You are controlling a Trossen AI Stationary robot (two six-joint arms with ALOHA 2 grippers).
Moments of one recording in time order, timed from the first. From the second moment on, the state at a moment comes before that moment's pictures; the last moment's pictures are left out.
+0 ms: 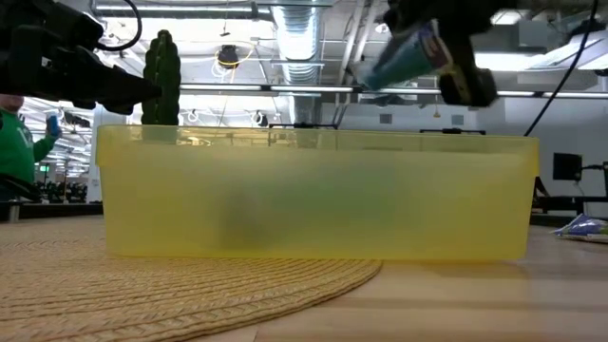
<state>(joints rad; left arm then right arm) 0.00 0.08 0.01 0.04 -0.06 0.14 0.32 1.46 0.93 -0.18 0.08 1.19</state>
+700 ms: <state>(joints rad) 0.00 0.08 0.01 0.04 -0.06 0.13 0.27 1.74 1.40 -0.59 0.07 1.01</state>
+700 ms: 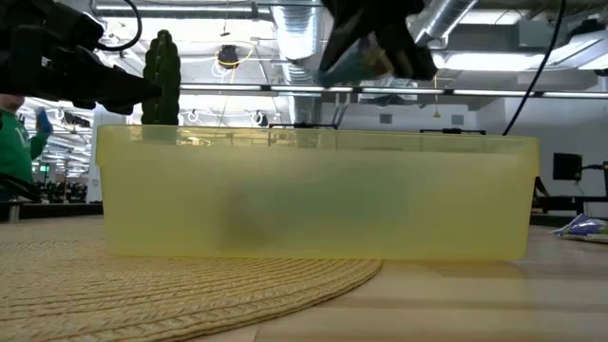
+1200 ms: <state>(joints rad) 0.00 0.08 0.01 0.04 -0.06 0.14 0.24 1.88 1.41 -0.60 0.13 1.06</state>
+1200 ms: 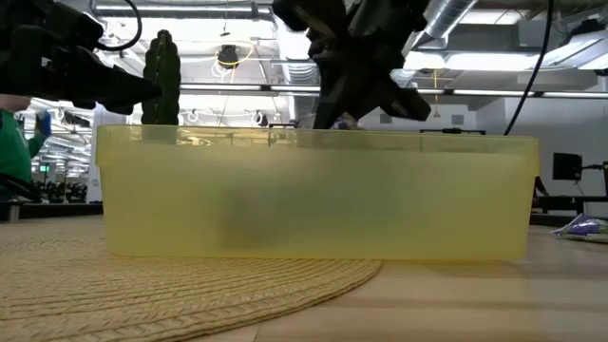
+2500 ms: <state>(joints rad) 0.00 0.08 0.01 0.04 -0.06 0.13 0.27 1.95 1.38 -0.56 0.21 1.17</state>
